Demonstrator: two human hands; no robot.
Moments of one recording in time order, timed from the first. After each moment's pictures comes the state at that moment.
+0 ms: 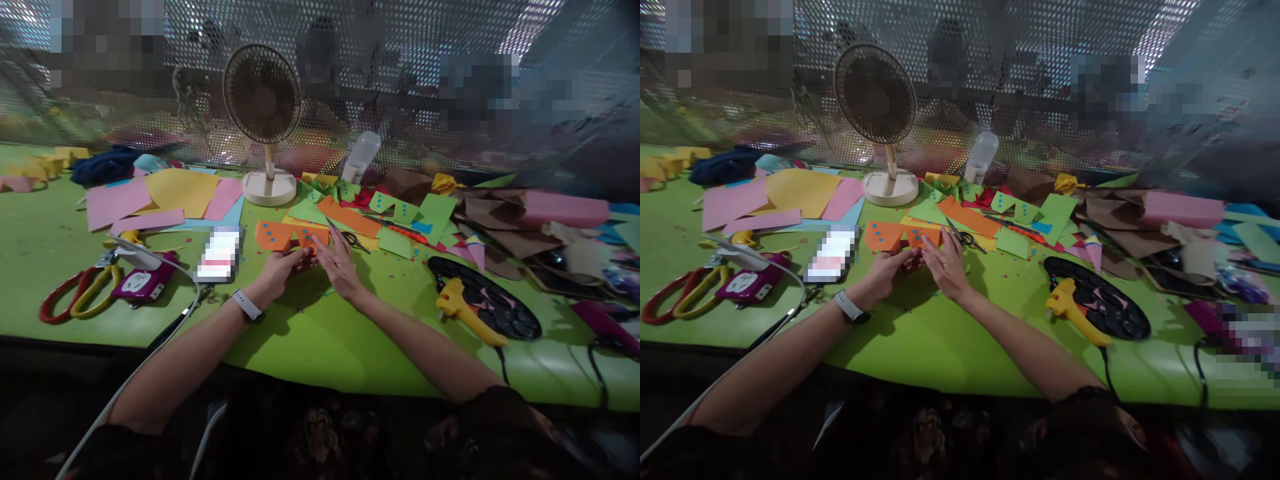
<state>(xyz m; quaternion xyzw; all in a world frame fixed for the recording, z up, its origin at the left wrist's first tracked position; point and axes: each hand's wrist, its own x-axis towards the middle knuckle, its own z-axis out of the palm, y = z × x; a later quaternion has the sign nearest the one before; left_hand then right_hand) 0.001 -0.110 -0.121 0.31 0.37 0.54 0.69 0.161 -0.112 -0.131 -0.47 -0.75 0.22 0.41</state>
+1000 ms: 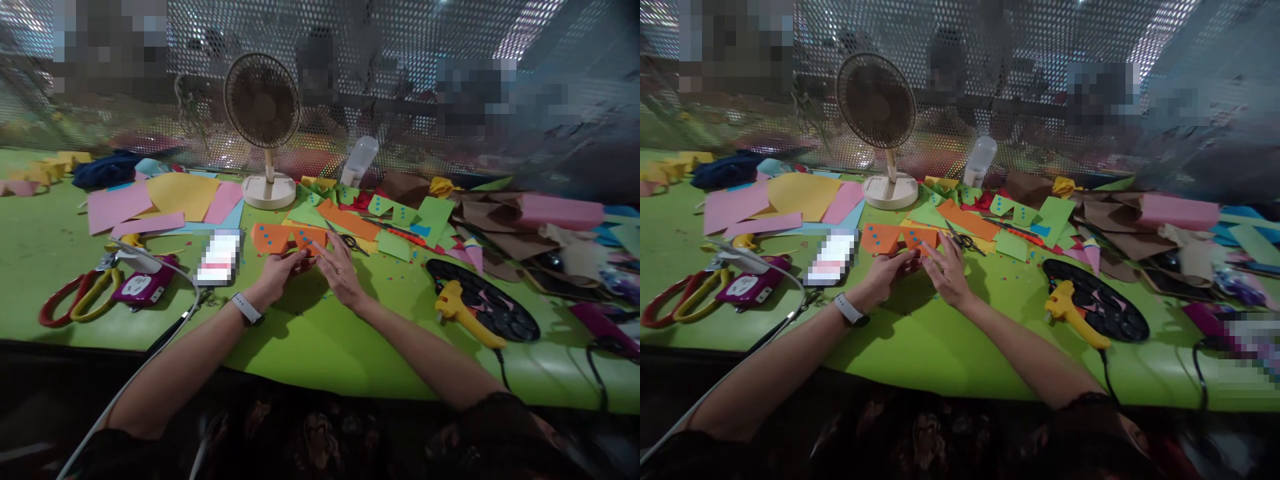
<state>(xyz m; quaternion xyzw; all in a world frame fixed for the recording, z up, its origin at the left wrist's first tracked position) 0.000 -0.111 -0.118 0.32 0.39 0.56 0.66 0.164 -0.119 -0.130 -0.46 -0.75 0.22 0.43</state>
